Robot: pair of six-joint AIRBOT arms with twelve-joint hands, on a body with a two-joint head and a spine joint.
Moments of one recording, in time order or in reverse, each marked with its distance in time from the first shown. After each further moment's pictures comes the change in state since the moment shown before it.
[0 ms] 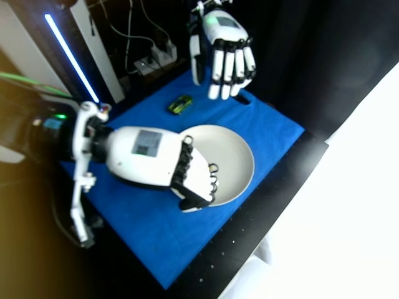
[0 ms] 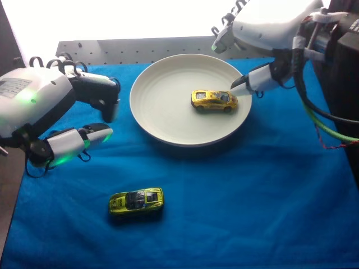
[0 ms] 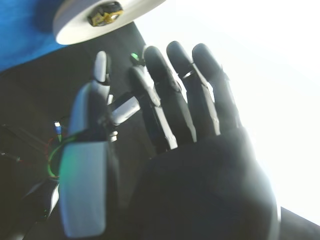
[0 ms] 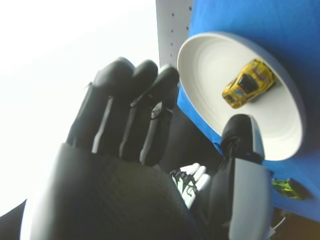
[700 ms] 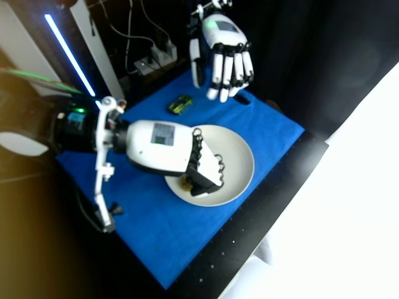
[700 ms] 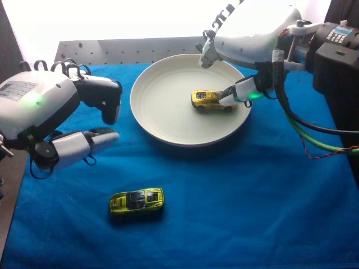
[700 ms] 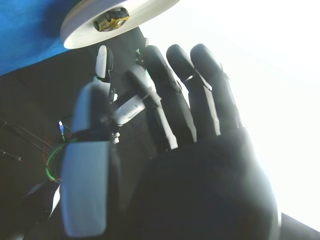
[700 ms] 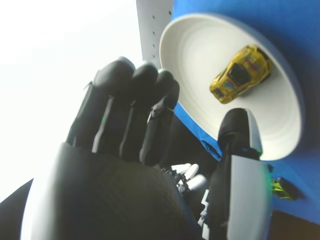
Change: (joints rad) left arm -0.003 -0.016 0.008 0.000 0.014 -0.005; right arm 0.000 -0.040 0.006 -0.041 -0.036 0.000
